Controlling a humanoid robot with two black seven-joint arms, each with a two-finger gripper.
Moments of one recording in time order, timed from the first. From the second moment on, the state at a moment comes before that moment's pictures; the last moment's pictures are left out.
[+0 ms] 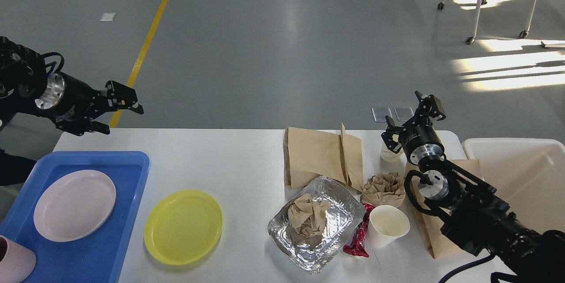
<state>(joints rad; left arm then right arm) -1.57 0.48 1.24 -0.59 0.02 -0.92 -0.30 0.66 -0.16 0.64 0.54 0.08 0.09 0.43</state>
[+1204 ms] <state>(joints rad) -1.43 0.16 1.37 -0.60 0.12 -0.96 0.01 0.66 -0.16 0.64 0.54 0.08 0.09 0.43</state>
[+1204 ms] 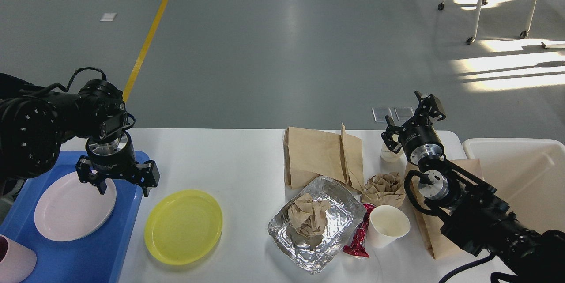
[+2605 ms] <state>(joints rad) -1.23 0.08 1.27 -0.50 0.11 -0.87 0.02 0.66 -0.16 0.64 0.54 0.08 0.09 0.43</state>
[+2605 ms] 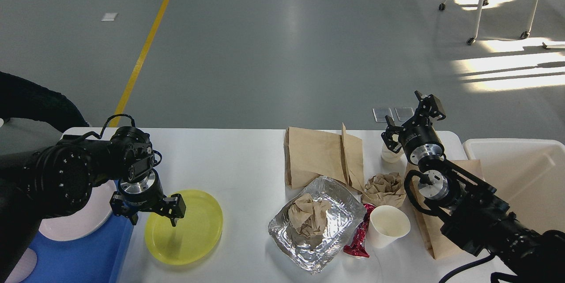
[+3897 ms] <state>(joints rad) -1.17 0.06 1.25 -0.48 0.11 -0.75 0.02 0.66 -0.16 0.64 0.54 0.08 0.09 0.43</state>
